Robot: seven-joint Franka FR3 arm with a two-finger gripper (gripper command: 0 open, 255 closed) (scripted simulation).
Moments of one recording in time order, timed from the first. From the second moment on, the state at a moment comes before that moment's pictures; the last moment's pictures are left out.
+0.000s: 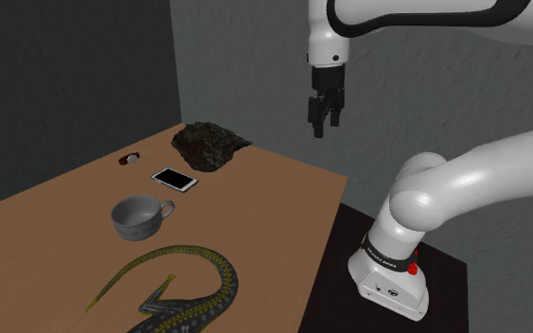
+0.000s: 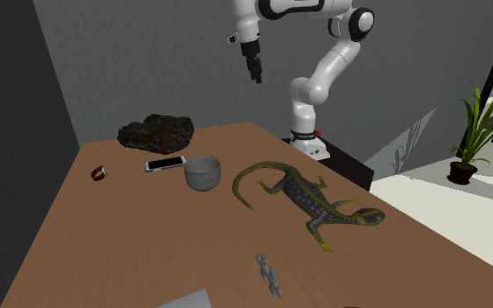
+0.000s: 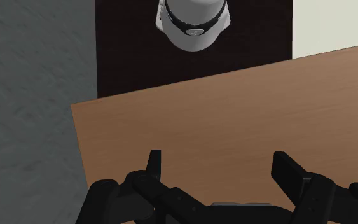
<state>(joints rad) -0.01 -0.79 0.04 -2.45 -0.01 1.44 0.06</state>
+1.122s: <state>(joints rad) 0.07 -0.41 0.24 -2.37 0.14 1.82 0.27</state>
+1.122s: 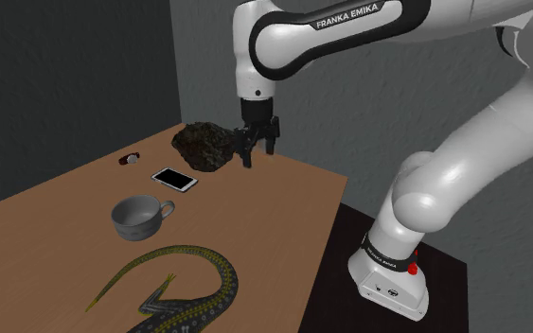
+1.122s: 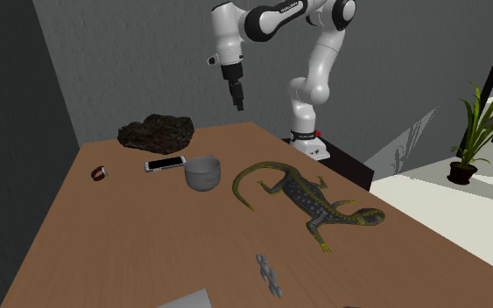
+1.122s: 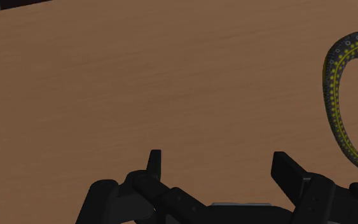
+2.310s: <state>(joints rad) 0.17 0.23 0.39 -1.91 0.00 2.09 0.57</state>
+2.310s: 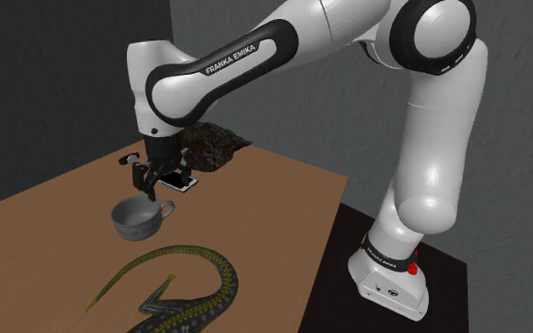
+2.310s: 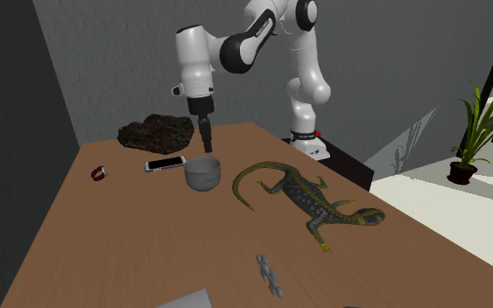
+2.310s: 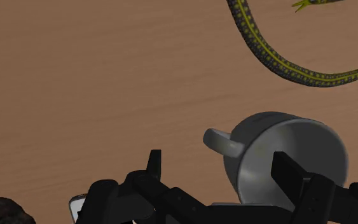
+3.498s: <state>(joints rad) 0.21 0.39 0.38 -1.83 -0.06 2.18 0.63</state>
